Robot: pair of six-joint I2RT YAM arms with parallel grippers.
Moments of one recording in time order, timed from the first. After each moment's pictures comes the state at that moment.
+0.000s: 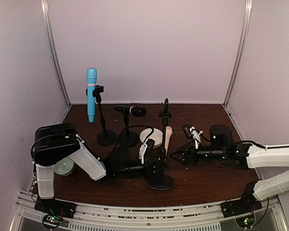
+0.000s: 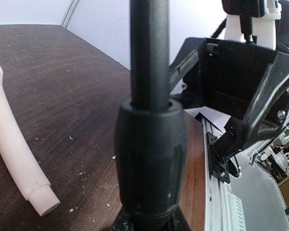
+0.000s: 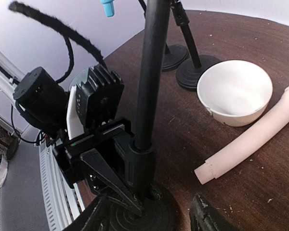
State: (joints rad) left arm -1.11 2.04 0.75 1.19 0.27 -0.55; right arm 0.81 1.13 0.51 0.22 -0.33 0.35
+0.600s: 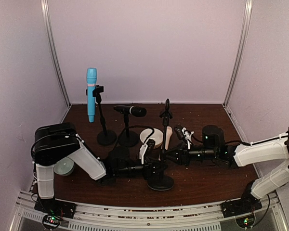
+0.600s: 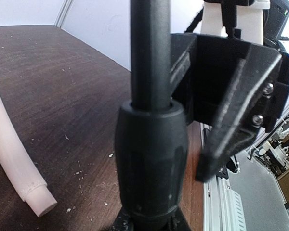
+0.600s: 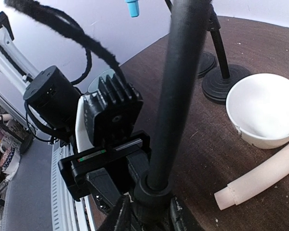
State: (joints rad) left arm -1.10 2.04 0.75 1.18 0.31 -0.54; right arm 0.81 1.35 0.52 0.51 -0.49 0.34
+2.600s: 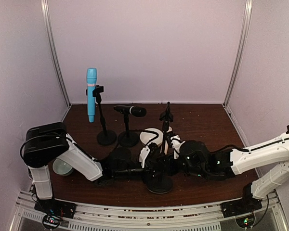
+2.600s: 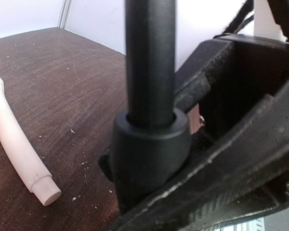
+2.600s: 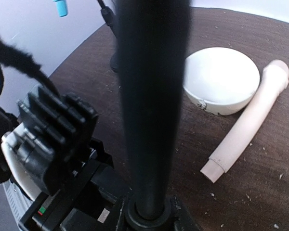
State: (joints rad) left arm -1.15 1.93 0.73 1.00 0.21 -0.38; right arm 1.20 1.37 0.69 0.16 0.32 0.59
